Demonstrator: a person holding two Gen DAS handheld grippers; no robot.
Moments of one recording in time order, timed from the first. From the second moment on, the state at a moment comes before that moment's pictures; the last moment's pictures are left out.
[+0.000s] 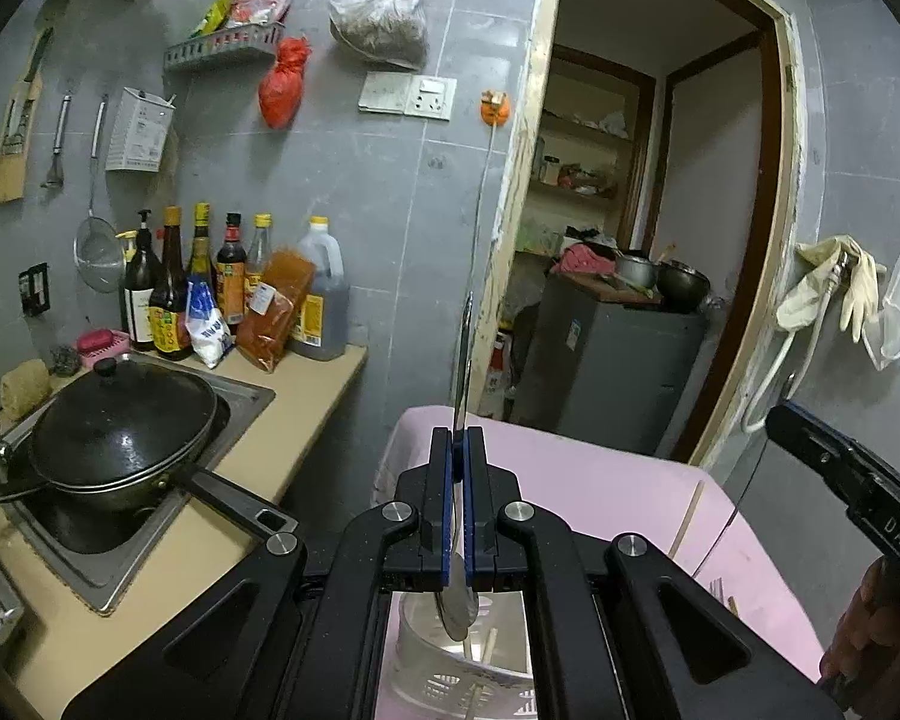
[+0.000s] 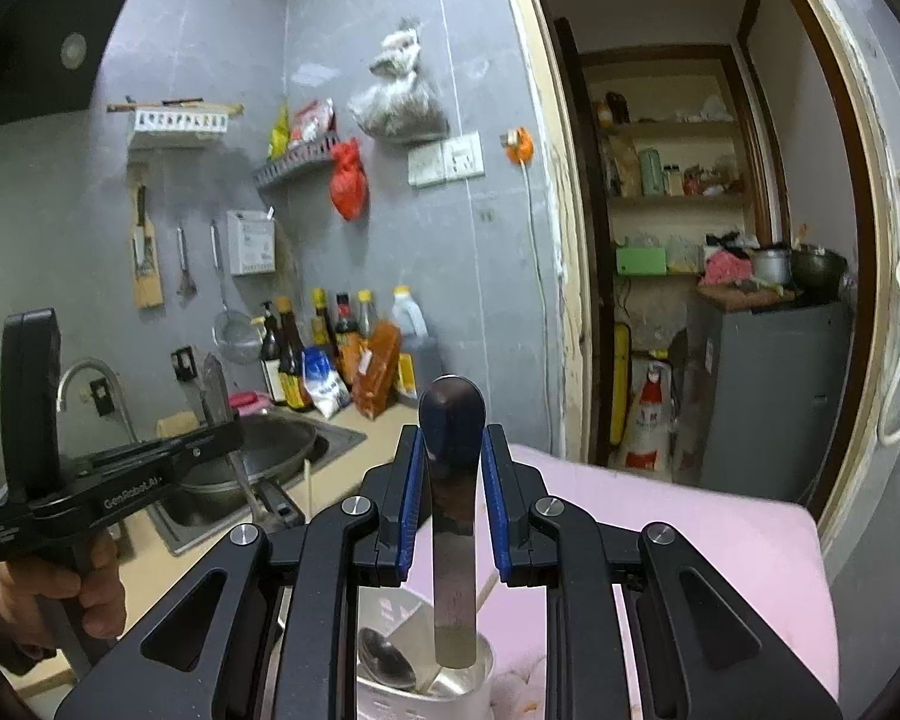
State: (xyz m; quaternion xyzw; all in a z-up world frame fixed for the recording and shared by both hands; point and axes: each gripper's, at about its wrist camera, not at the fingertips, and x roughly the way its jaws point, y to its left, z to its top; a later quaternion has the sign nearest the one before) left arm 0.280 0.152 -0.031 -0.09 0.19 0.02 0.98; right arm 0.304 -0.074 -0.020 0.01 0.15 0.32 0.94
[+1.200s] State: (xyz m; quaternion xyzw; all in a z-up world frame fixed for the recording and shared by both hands) left arm 0.274 0.145 -0.049 -0.14 0.23 -0.04 0.96; right arm 0.300 -0.098 -0.044 0.05 0.19 0.27 0.94
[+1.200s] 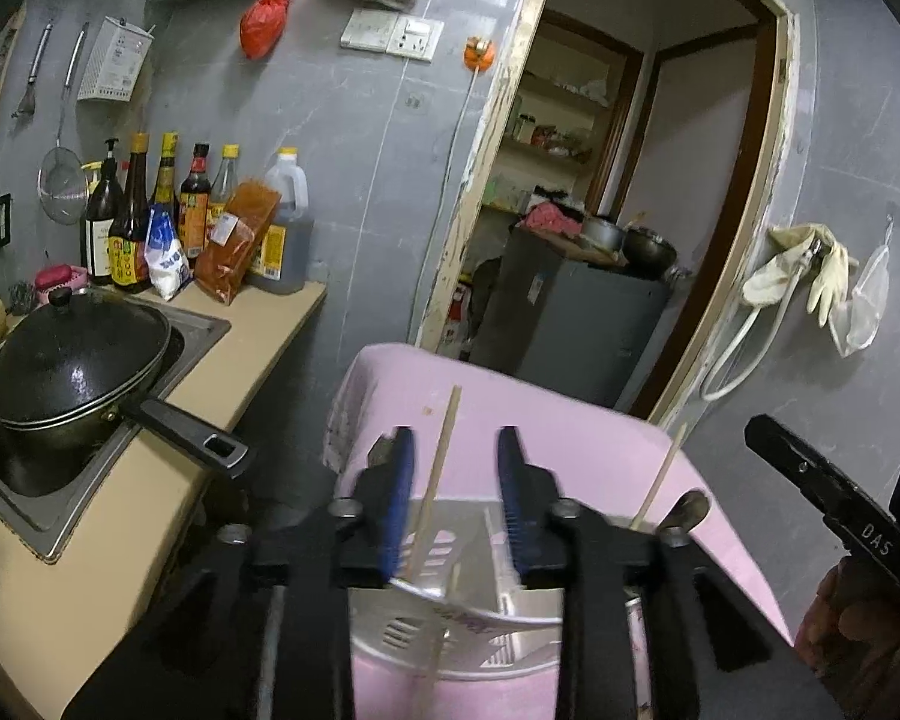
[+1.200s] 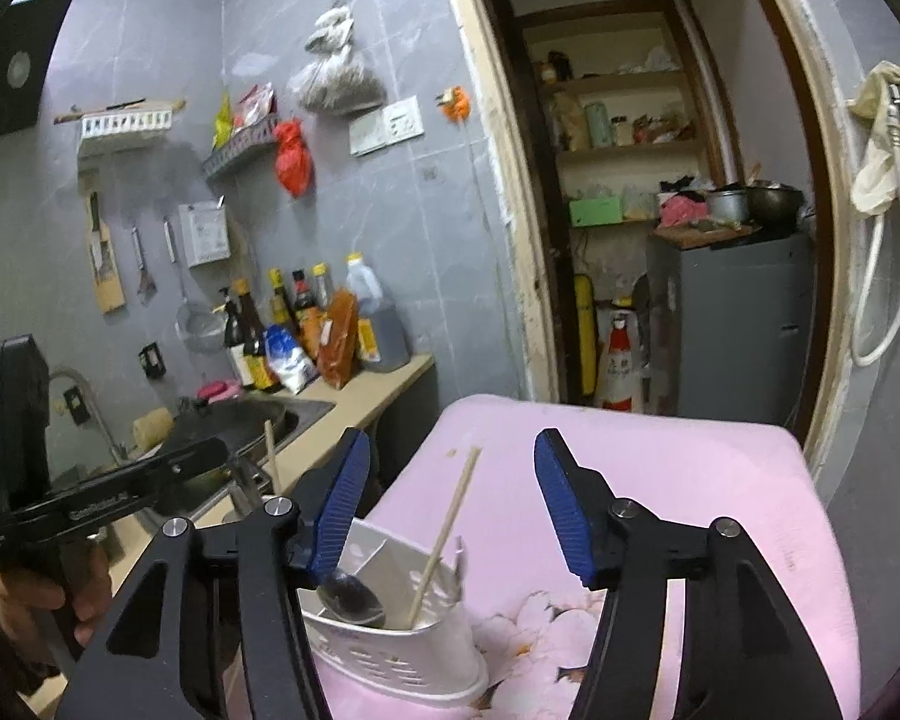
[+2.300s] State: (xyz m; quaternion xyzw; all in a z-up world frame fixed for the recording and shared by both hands) left arm 0.239 -0.007 -0.049 -0.06 0.19 -0.09 0.98; right arm 0.253 -0.248 -0.059 0.01 0.18 0.10 0.98
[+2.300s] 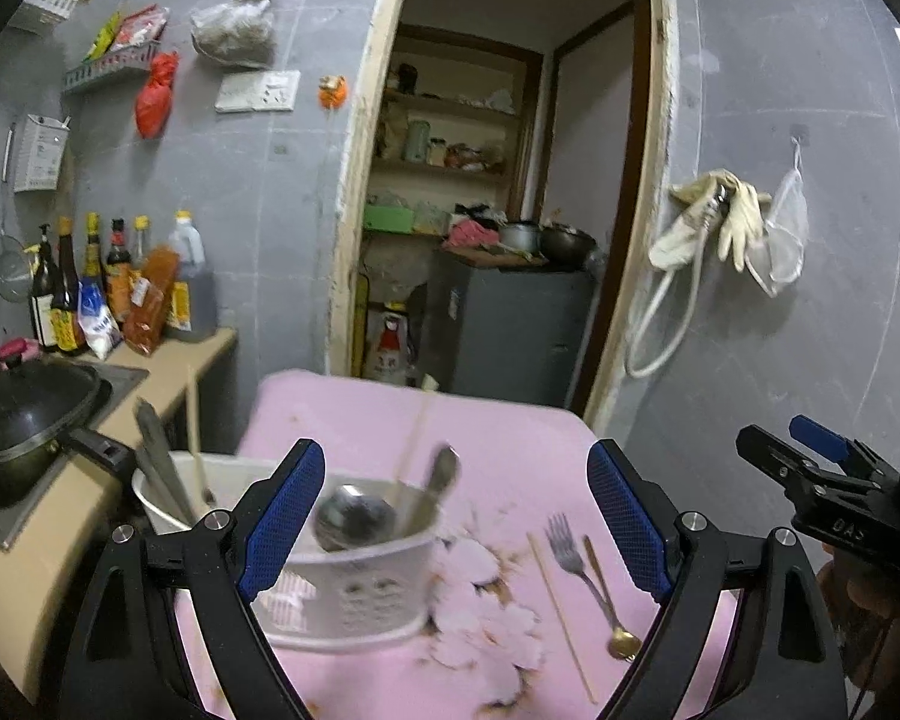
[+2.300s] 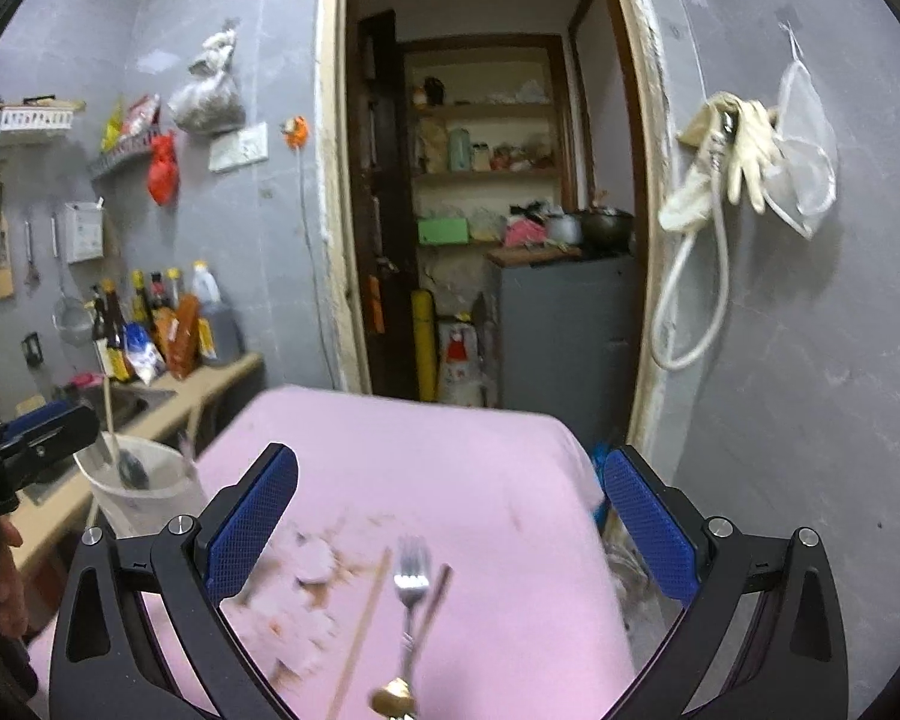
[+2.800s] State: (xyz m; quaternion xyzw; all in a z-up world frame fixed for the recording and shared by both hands) left arm 0.259 -0.069 -0.119 -0.04 0.29 -0.11 0.95; right arm 0.270 -0.295 -0.126 0.03 0.29 0.12 0.95
